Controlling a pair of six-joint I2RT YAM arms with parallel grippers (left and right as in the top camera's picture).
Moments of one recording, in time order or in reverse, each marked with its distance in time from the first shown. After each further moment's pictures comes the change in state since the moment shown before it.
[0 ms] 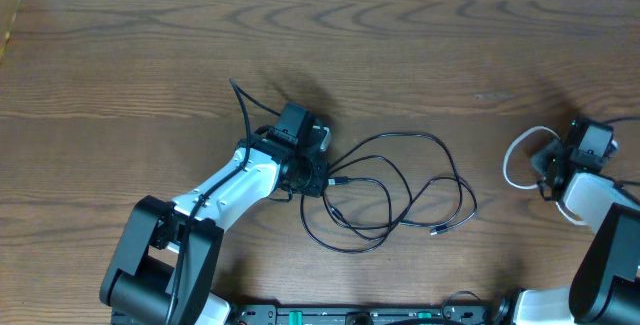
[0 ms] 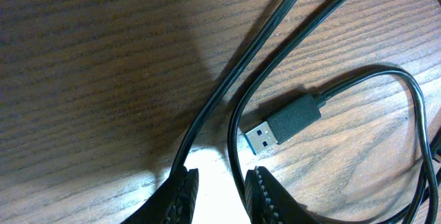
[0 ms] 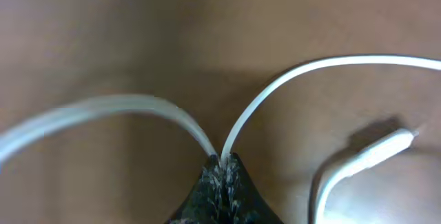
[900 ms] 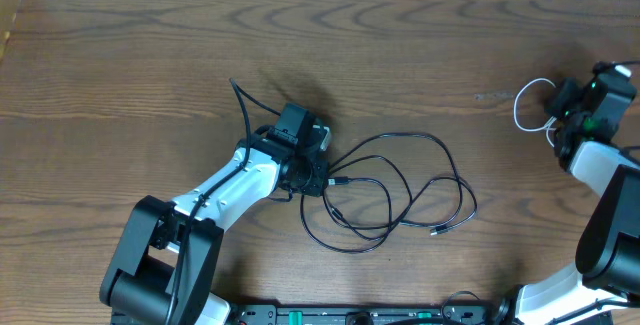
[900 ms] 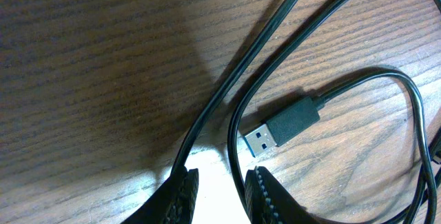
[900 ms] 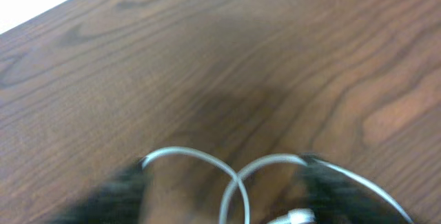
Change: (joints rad) left arm 0.000 0.000 0.000 0.006 0.000 0.000; right arm 0.000 0.179 0.227 0.322 -0.098 -0.265
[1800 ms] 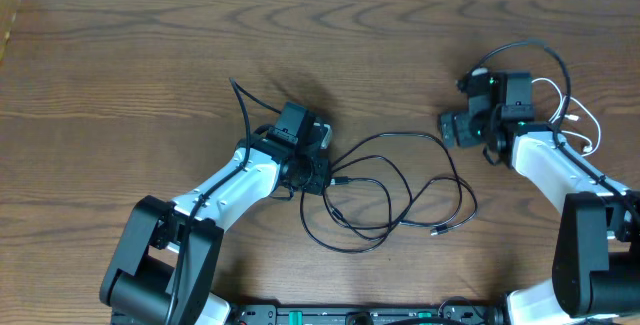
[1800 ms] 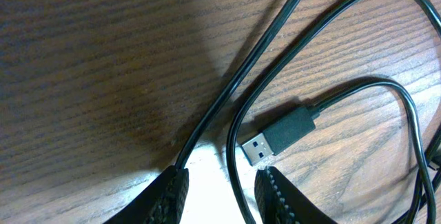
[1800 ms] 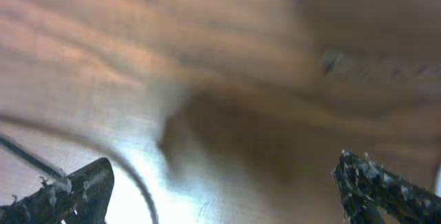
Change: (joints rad) left arm 0.000 0.000 0.000 0.021 0.000 0.000; right arm 0.415 -0.105 0.031 -0.581 -0.143 -0.395
